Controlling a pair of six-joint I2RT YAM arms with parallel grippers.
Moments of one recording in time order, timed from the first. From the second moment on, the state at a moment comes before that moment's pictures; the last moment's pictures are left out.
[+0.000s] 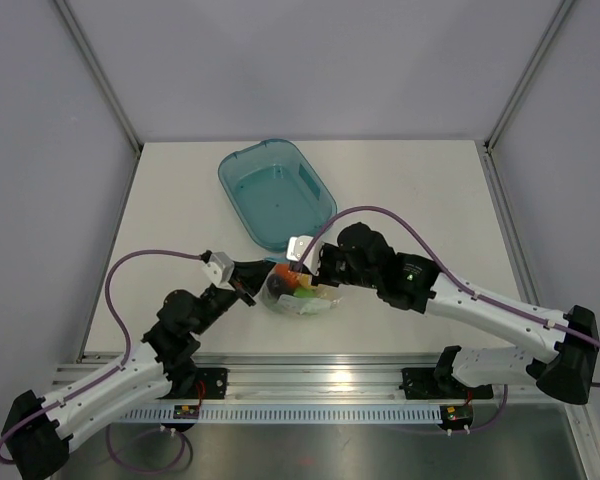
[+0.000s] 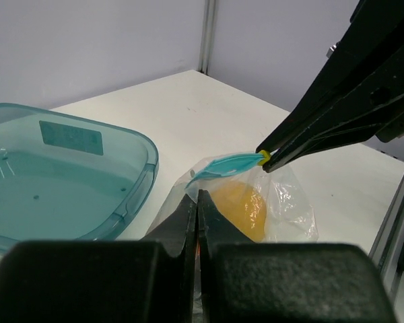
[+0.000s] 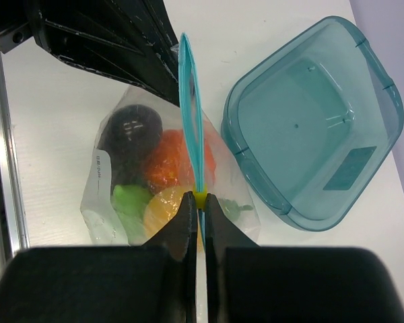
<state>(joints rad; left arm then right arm) -0.80 0.55 0.19 0.55 0.03 -0.11 1.03 1.19 1.04 -0.30 -0.08 -0.50</state>
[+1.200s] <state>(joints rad) -0.81 0.45 0.23 0.23 -0.59 -0.33 1.03 1.33 1.21 -0.50 0.02 -0.40</state>
